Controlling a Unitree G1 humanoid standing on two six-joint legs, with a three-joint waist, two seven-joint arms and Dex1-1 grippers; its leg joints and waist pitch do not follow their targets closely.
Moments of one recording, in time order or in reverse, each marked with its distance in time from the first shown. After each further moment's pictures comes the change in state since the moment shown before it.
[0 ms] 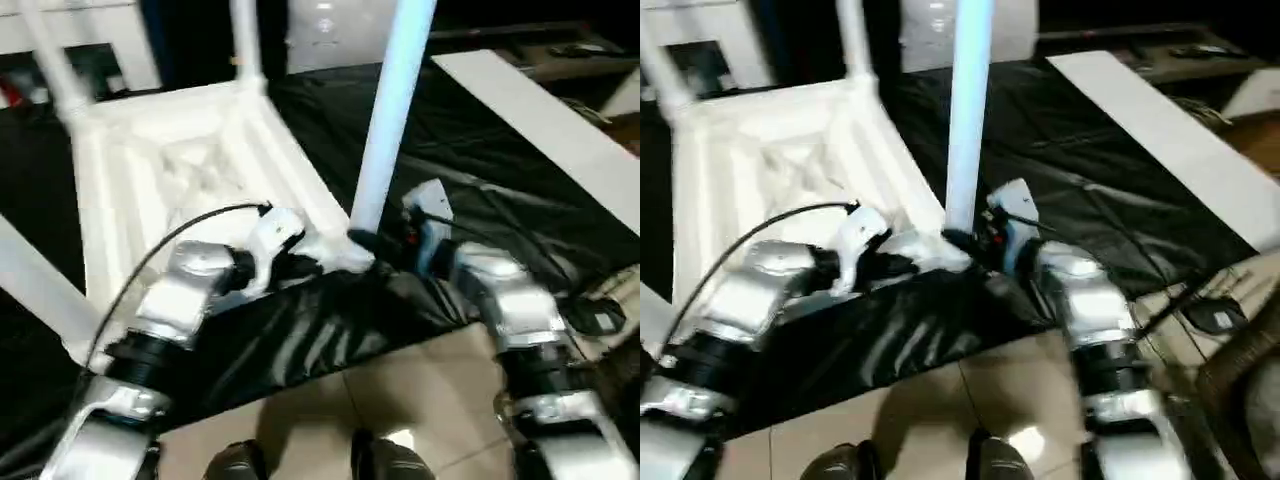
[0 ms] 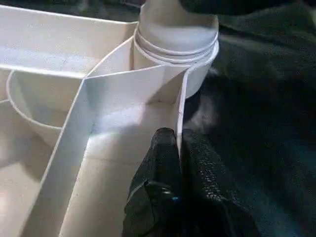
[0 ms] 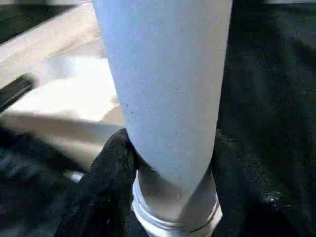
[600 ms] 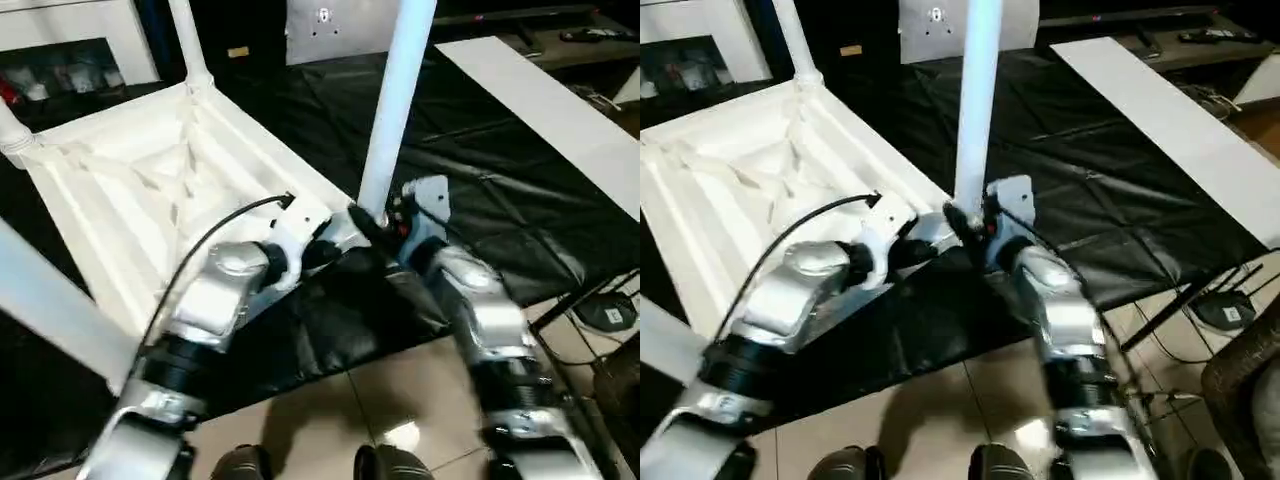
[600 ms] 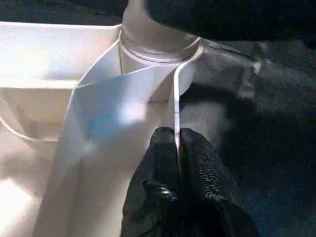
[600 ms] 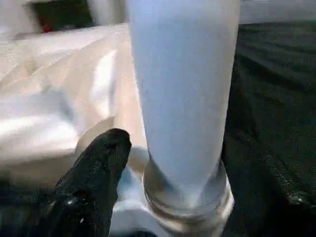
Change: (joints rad) left arm 0.012 -0.041 -0.025 -0.083 0.019 0.042 0.101; right arm 0.059 0.017 -0.020 -0.021 0.002 -0.144 -0.050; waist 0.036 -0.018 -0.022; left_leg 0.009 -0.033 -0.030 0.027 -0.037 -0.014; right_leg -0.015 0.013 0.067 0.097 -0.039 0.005
